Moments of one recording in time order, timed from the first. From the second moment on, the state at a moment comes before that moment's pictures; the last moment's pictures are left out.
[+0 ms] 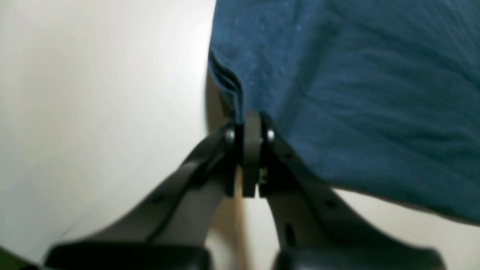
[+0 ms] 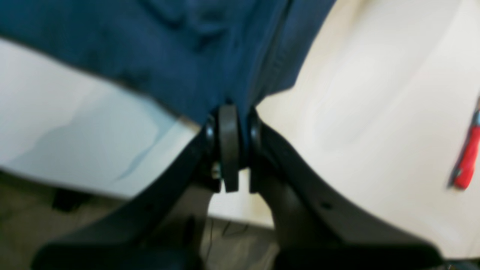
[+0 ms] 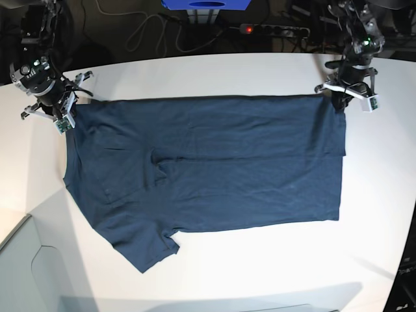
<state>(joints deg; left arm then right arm) 29.1 -7.8 -31.1 104.8 -27.9 -11.7 35.6 -24.5 19.6 19.5 109.9 7.7 35.4 -51.9</state>
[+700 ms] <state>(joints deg) 37.5 -5.0 -37.2 105.2 -28.1 -11.9 35.3 -31.0 19.6 23.1 109.7 7.8 35.4 -51.8</state>
